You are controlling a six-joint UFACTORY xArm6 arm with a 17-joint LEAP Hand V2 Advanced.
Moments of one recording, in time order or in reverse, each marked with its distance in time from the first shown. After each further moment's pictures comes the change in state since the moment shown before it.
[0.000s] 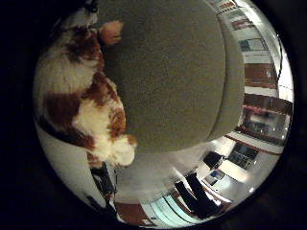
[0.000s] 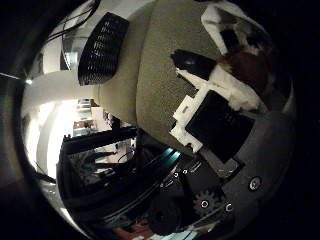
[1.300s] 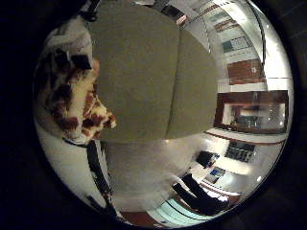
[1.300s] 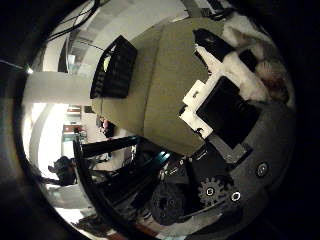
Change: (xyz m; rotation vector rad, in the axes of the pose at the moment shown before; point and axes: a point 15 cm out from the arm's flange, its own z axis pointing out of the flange) arm 0.025 -0.049 -0.189 0.164 0.125 0.036
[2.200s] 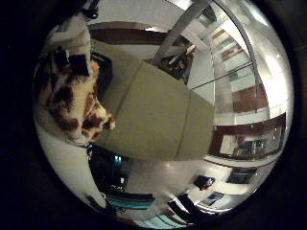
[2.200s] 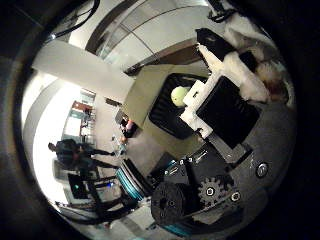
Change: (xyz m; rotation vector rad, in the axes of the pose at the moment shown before) arm -0.297 -0.160 -0.262 0.229 -0.168 -0.286
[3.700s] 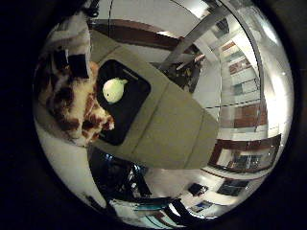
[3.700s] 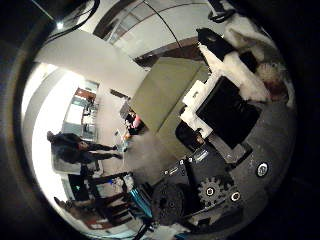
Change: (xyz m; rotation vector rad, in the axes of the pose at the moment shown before) arm -0.139 -0.101 0.075 -0.037 -0.049 -0.092
